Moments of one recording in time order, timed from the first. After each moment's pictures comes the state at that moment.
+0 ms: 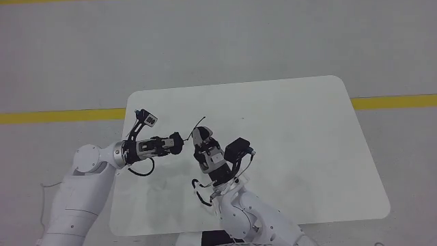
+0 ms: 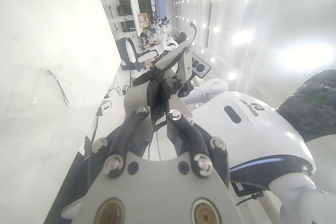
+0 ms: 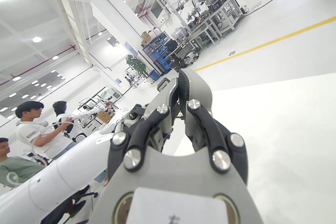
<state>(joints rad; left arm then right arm) 1.41 -1.02 -1.42 -1.42 -0.66 -0.34 -1.39 -1.53 -1.43 0.67 -1.67 -0.88 0.06 -0.52</state>
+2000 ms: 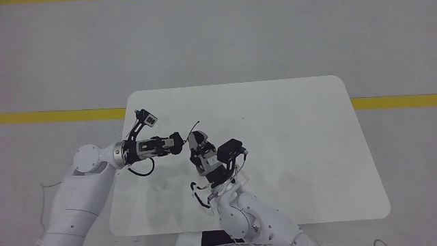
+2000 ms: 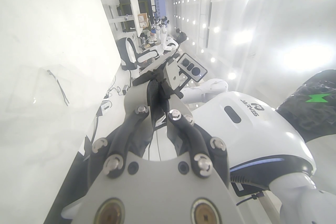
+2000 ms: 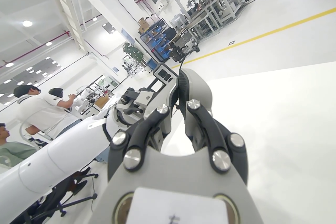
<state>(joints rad) 1.41 -1.02 -1.42 -1.42 -0.66 -0.34 -1.39 -1.50 -1.42 0.64 -1.63 -0.88 0.07 -0.47</state>
